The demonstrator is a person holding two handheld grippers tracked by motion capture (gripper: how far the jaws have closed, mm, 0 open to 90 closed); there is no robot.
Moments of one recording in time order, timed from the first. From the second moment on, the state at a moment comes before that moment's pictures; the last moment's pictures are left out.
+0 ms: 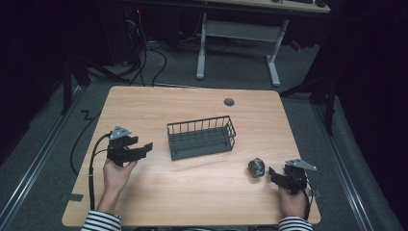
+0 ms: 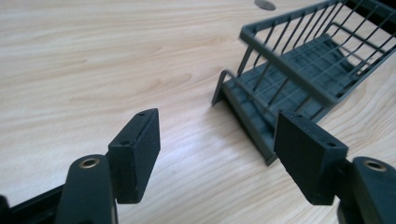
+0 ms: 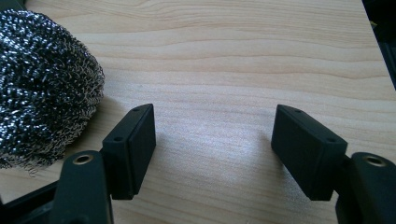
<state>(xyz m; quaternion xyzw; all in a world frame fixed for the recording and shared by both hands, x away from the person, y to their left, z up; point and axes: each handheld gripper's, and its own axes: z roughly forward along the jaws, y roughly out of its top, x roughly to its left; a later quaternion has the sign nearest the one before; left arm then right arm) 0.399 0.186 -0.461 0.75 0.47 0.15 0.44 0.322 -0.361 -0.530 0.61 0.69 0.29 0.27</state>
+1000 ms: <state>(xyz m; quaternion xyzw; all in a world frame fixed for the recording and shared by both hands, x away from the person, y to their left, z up) 0.374 0.221 -0.525 0.74 0.53 0.17 0.38 0.322 -0.361 -0.530 0.61 0.69 0.29 0.27</state>
